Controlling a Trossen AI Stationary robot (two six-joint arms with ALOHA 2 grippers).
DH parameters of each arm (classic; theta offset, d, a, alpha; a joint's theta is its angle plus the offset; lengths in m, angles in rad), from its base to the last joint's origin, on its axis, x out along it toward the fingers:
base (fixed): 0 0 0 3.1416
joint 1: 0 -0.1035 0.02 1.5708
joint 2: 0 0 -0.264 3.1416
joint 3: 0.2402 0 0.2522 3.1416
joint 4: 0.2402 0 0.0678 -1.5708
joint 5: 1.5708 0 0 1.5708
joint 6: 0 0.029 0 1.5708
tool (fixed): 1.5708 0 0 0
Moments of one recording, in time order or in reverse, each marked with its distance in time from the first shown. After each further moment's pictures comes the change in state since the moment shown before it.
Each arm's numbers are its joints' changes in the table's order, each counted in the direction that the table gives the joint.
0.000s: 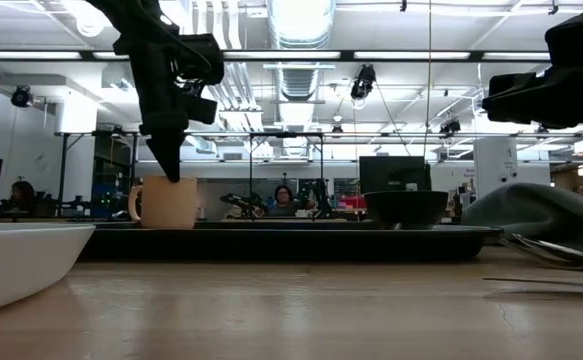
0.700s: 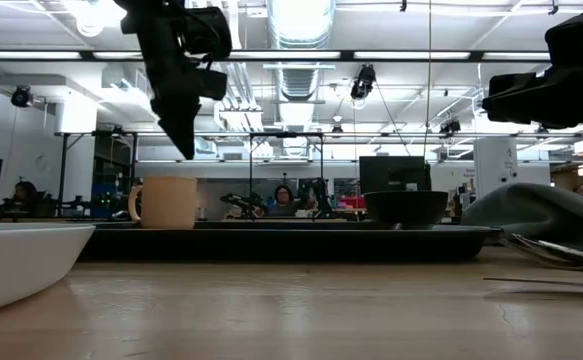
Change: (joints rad) left arm 0.054 0.000 0.131 0.079 0.071 -0.074; right arm 0.000 0.000 0.000 0.000 0.000 0.000
